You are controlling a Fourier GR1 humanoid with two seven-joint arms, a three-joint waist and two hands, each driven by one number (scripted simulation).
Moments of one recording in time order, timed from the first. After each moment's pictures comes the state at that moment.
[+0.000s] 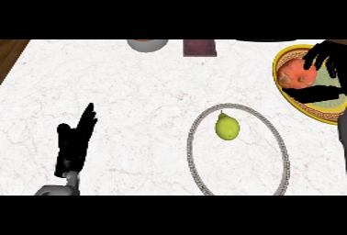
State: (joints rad) left arm -0.03 0.15 -0.08 -1.47 -0.02 0.20 0.21; right arm -0.51 -0.37 -0.25 -1.41 0.84 0.13 -0.05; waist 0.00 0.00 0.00
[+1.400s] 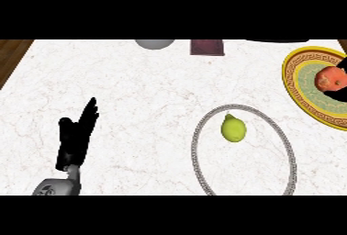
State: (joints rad) left arm -0.07 0.14 -0.06 -1.46 -0.04 0.16 0.23; right arm -0.85 -0.68 -0.36 -0.37 0.91 0.06 -0.27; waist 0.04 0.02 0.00
